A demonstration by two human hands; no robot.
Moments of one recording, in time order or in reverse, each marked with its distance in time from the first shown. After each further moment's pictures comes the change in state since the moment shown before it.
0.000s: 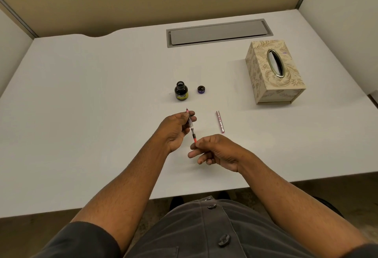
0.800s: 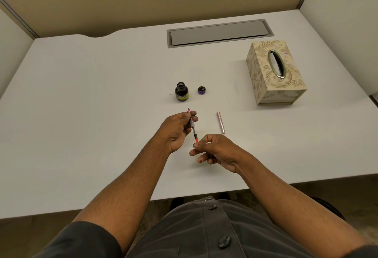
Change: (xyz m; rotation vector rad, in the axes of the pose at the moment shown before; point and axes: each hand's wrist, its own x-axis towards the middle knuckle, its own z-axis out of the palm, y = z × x) left_hand 0.001 0.001 0.003 0.010 -0.017 0.011; right_hand 0.005 0.002 0.002 -0.020 0.104 -0.030
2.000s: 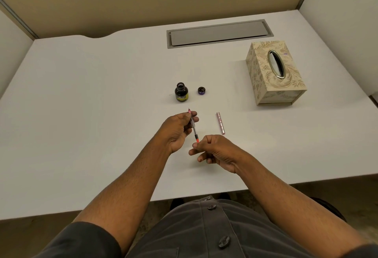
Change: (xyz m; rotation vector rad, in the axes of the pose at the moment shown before) left_hand 0.001 0.000 0.000 0.008 -0.016 0.005; right_hand 0.004 0.002 0.000 0.008 -0.020 -0.001
